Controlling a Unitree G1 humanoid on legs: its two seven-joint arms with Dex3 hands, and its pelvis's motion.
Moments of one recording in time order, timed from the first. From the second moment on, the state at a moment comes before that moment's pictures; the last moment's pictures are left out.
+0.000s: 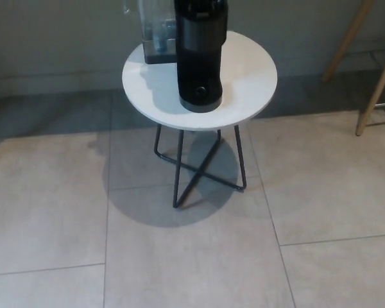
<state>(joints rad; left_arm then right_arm) 0.28 0.36 0.27 1.35 -0.02 -0.02 -0.13 0.32 -0.53 -0.17 1.27 -0.07 -0.30 0.15</state>
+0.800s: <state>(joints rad) 0.26 0.37 0.25 1.34 -0.02 -0.02 -0.14 0.30 -0.53 -0.18 1.28 -0.07 -0.31 0.15</state>
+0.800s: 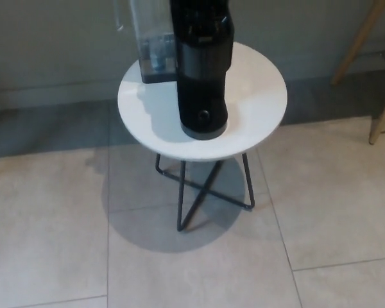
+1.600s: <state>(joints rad) 0.26 0.38 0.25 1.35 -0.02 -0.02 -0.15 0.31 -0.52 -0.18 1.28 -0.07 -0.30 0.16</state>
